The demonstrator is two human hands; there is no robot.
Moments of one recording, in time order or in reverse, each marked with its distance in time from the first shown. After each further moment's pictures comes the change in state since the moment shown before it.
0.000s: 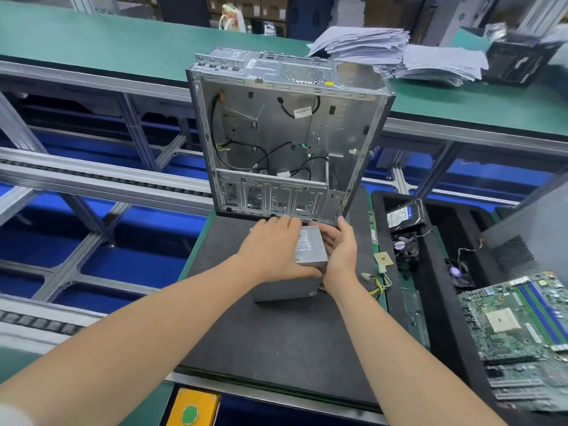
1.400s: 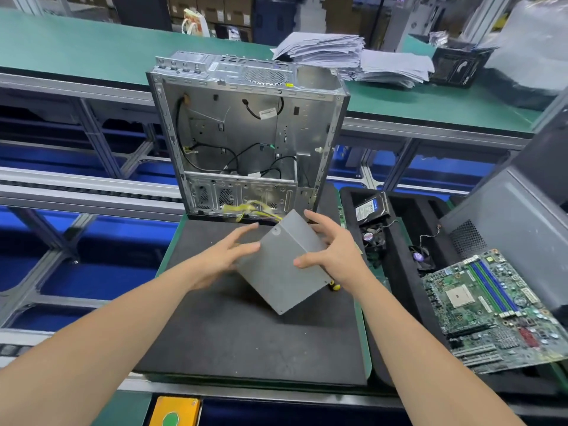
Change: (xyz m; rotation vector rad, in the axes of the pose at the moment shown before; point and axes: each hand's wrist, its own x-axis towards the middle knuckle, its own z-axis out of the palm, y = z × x) left_hand -0.033 -0.037 0.012 -1.480 -0.475 -0.515; right_hand -0.017 -0.039 -0.072 -0.673 -0.335 -0.314
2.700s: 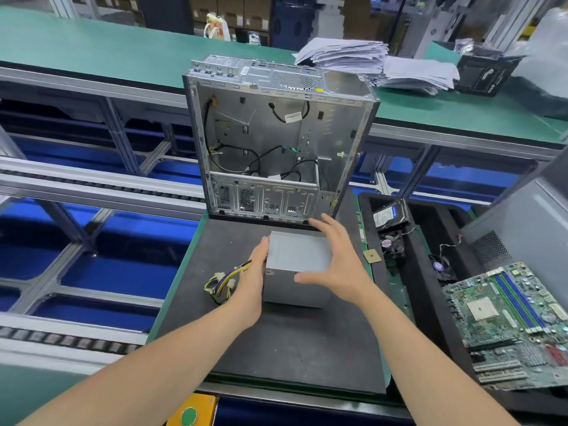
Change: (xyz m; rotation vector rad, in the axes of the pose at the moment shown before) left_hand -0.018 -0.025 0.063 -0.530 0.333 -0.001; right_hand -0.007 0.003 0.029 -0.370 -0.098 -0.208
